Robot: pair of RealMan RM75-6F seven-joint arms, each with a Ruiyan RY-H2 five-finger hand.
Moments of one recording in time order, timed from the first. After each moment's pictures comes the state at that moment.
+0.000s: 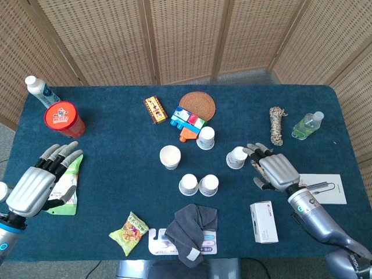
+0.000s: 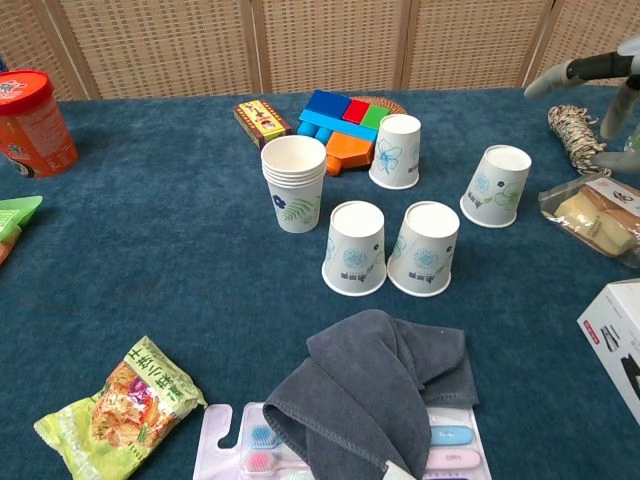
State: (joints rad) left arm -0.37 -0.83 0.06 -2.01 1.62 1.40 -0.01; right arm 0.58 -1.02 0.17 -1.82 -1.26 0.85 -0.14
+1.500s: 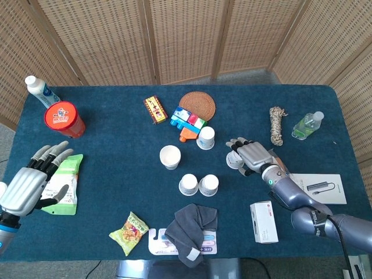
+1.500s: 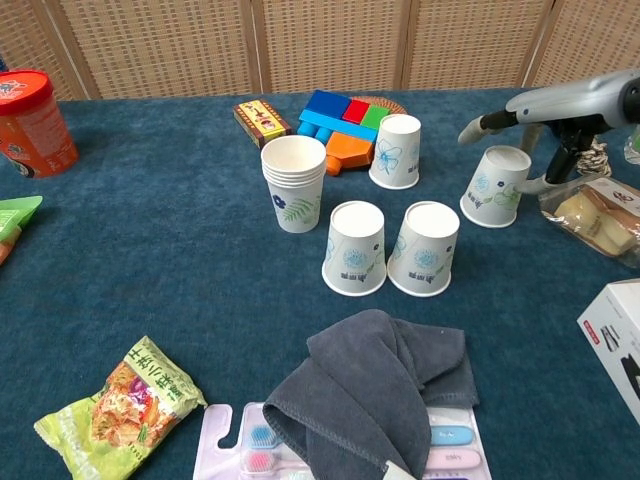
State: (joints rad) left arm -0.30 -0.83 0.00 -1.96 1.60 1.36 -0.08; right arm 0.90 -1.23 0.11 -1.51 -0.95 0.59 -0.25
